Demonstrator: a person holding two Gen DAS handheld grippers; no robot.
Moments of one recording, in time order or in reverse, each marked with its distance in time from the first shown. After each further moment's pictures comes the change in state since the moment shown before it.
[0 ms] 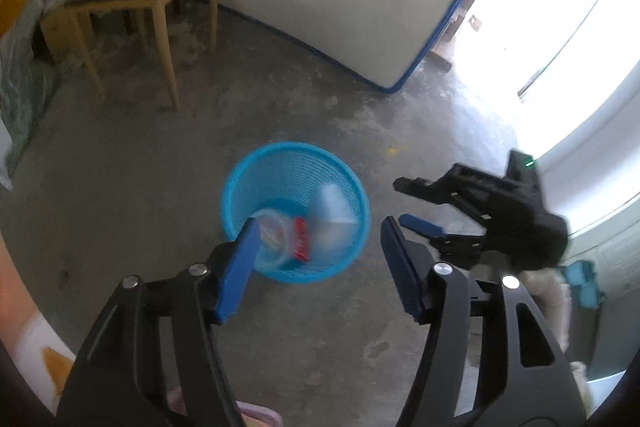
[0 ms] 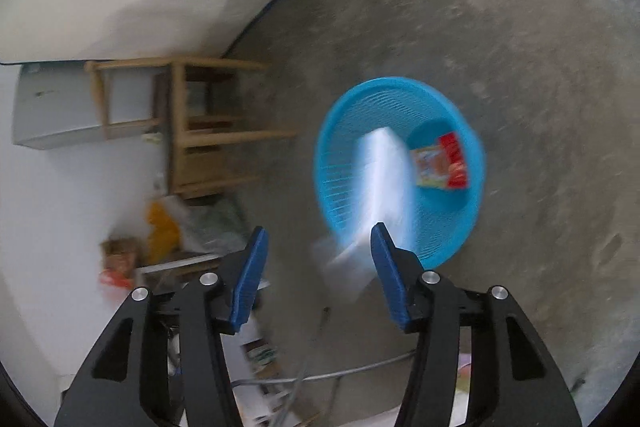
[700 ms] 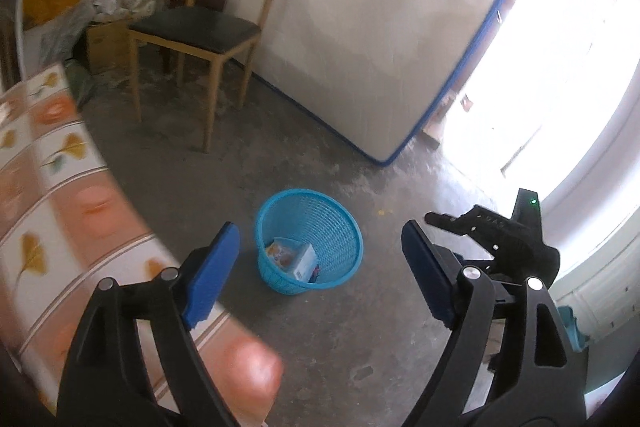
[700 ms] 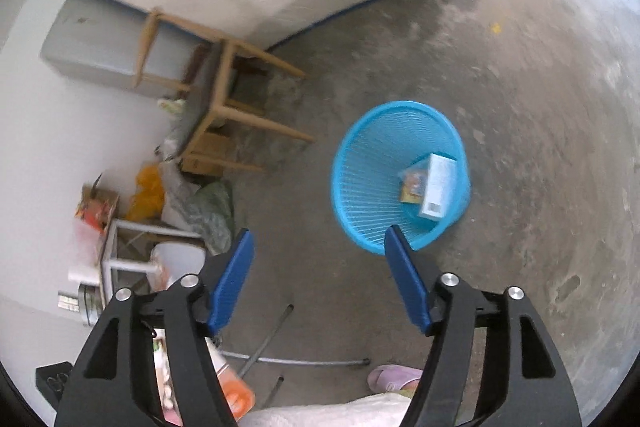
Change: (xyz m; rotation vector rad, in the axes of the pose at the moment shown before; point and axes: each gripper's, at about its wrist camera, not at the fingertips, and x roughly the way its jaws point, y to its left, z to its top) left arm -0.166 0.055 -0.088 -0.105 -0.320 -0.018; right arm -0.080 0.052 -0.088 -0.325 -0.099 -0.007
